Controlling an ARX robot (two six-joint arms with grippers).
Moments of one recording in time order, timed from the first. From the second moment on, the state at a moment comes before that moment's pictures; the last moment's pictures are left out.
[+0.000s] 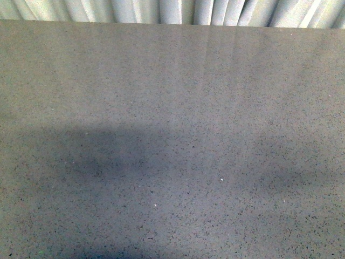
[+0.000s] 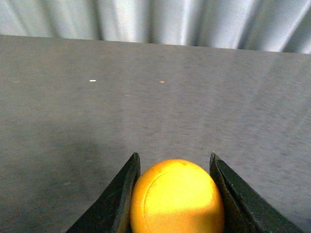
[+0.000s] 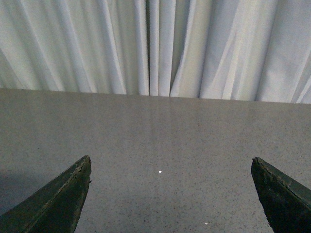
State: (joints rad) left arm 0.27 1.55 0.38 0.90 0.35 0.05; right arm 0.00 0.00 0.02 0.00 0.00 0.00
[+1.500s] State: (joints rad) left arm -0.45 2.01 0.46 1.12 0.12 -0.05; right arm 0.00 0.00 0.02 0.00 0.00 0.00
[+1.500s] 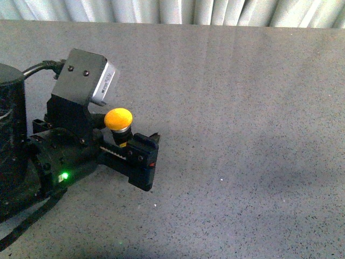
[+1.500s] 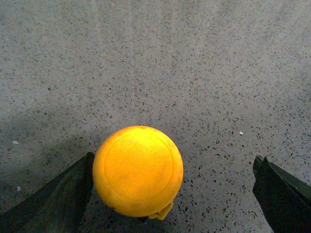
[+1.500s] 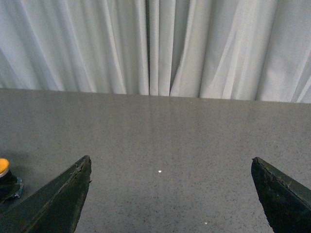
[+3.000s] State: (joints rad) left arm 0.00 0.67 0.01 0.65 0.00 -0.01; right arm 0.14 1.35 0.73 0.13 -0.20 0.04
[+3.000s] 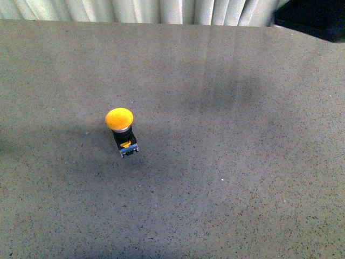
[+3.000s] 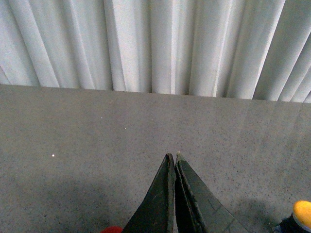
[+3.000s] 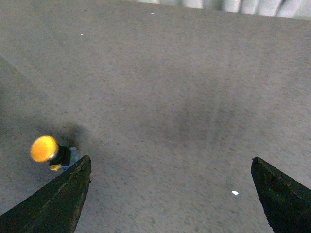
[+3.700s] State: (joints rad) left arm 0.00 0.30 0.01 0.30 0.00 -0.01; right arm 0.46 1.92 1.17 -0.02 -0.26 0.14
